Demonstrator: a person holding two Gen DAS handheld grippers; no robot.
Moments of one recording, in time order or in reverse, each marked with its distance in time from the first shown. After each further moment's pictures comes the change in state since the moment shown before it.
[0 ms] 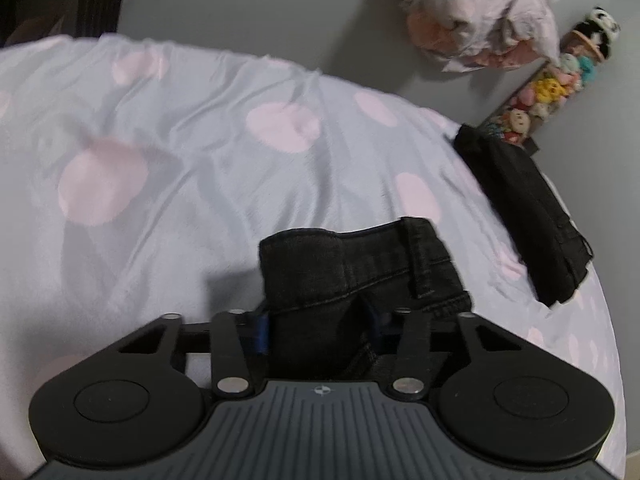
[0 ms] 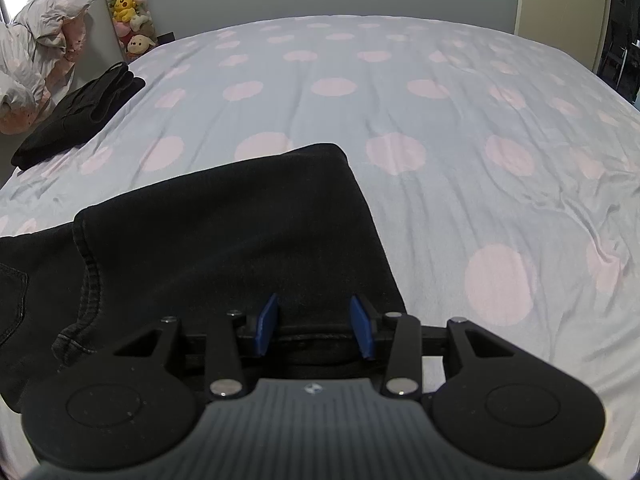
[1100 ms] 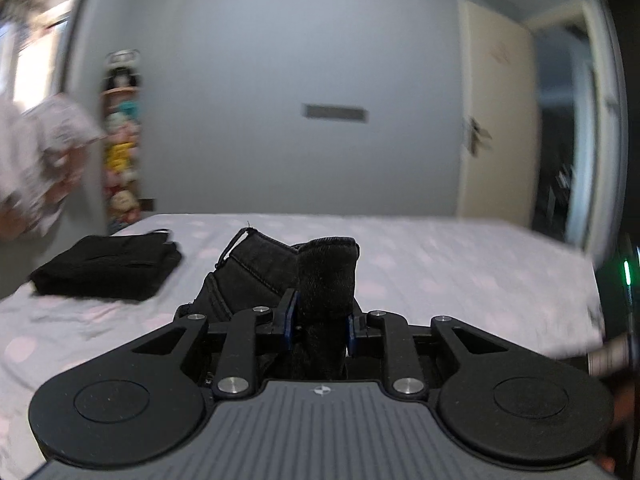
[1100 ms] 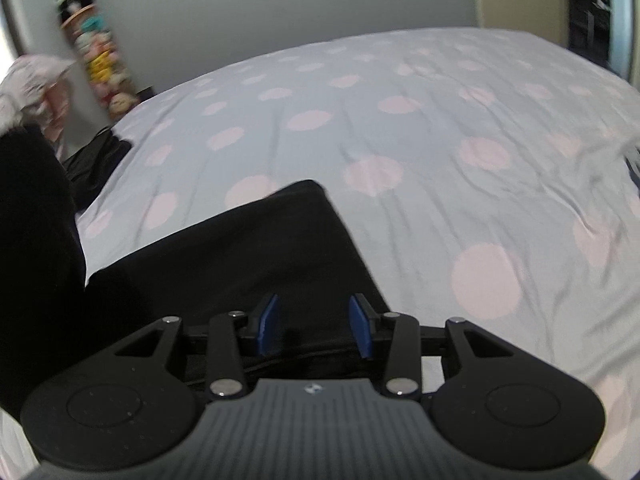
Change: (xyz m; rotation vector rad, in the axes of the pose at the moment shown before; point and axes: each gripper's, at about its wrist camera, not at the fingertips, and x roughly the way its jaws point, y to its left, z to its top) left arm -0.144 -0.166 -0.226 1.113 -0.255 -0.819; right arm -0.022 -0.020 -0.001 0.208 -0.088 0.015
